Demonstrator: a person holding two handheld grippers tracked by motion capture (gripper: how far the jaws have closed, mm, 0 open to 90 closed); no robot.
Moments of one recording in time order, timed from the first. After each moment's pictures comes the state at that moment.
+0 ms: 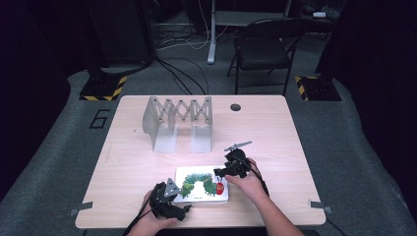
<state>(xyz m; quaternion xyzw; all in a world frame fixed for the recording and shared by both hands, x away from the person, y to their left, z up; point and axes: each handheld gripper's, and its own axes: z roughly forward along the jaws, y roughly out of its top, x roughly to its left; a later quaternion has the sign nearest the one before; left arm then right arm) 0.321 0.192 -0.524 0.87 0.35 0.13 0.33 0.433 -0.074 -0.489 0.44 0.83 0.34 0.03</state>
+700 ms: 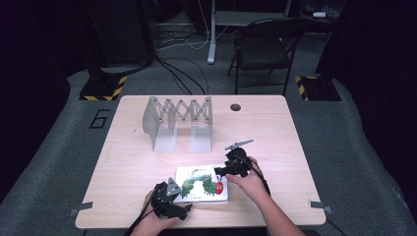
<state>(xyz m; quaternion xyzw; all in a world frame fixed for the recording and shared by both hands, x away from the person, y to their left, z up) 0.321 0.186 -0.523 0.86 0.37 0.14 0.32 0.428 -0.074 -0.476 0.44 0.83 0.34 0.03</state>
